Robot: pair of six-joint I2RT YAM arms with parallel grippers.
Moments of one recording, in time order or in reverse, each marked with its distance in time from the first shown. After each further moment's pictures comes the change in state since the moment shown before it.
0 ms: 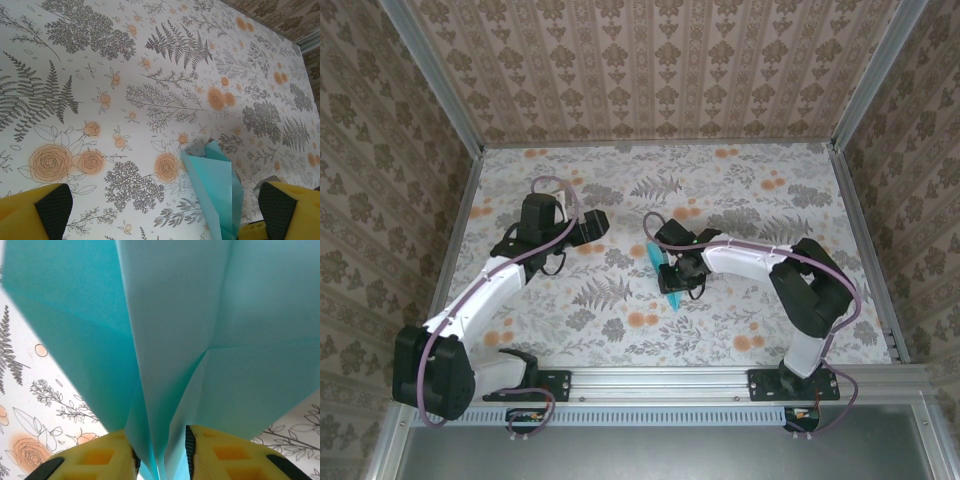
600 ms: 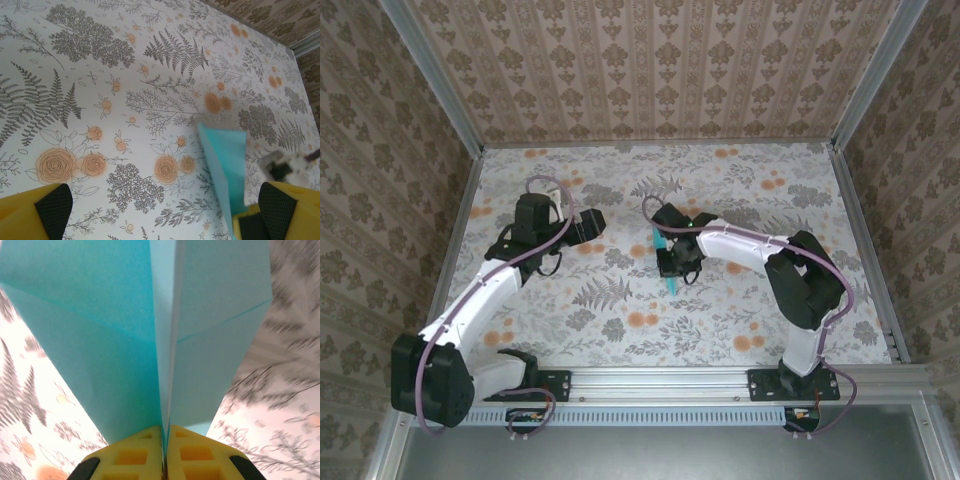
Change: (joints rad) left arm 0.024 -0.041 0.000 -0.014 0.016 0.024; right arm -0.060 0.069 0.195 -0.122 0.043 0.040
